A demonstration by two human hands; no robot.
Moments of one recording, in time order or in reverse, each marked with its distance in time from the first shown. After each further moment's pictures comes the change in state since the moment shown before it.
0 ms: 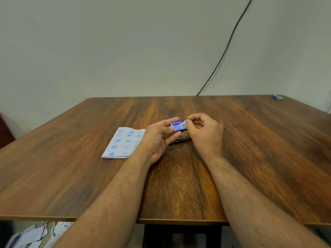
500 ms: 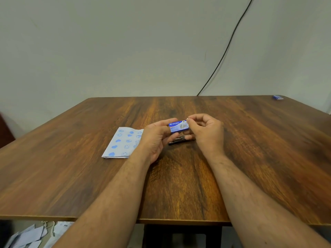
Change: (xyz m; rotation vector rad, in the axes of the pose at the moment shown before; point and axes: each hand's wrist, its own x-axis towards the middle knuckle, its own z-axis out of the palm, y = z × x) left_hand 0.004 0.000 -0.005 0.062 0.092 -0.012; right_hand 0.002 -0.006 -0.003 0.285 -0.063 0.280
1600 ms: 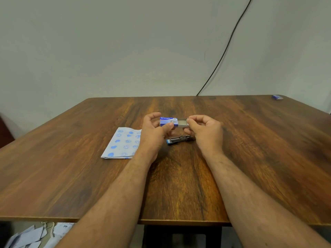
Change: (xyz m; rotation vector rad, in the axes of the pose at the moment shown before) left_hand 0.005 -0.004 0.002 0.152 0.124 0.271; right_hand 0.005 0.004 0.004 0.092 0.047 0.110
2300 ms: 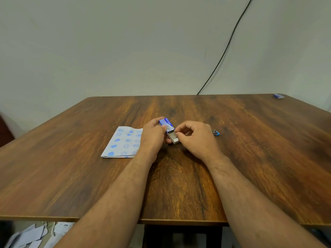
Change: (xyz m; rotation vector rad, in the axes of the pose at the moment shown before) left_hand 0.005 -0.002 0.002 0.186 0.080 -0.147; right_hand -0.004 0.007 -0.003 -0.625 -0.277 -0.341
